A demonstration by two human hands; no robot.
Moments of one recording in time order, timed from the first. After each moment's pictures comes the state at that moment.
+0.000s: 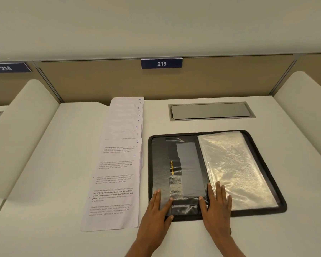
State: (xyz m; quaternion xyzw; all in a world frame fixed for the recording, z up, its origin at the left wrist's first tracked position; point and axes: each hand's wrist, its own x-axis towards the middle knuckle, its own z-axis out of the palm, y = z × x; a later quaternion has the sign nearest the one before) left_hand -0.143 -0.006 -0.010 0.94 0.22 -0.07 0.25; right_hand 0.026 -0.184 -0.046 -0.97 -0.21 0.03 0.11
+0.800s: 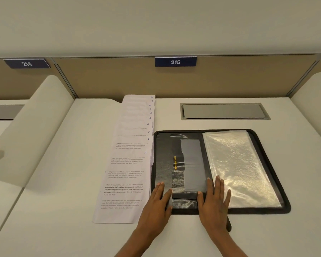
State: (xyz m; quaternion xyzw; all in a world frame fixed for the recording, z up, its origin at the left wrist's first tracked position) left_hand -0.146 0.027 0.001 0.93 0.25 -0.06 0.27; right_hand 0.008 -0.133 -0.029 -0.97 -0.23 0.00 0.11
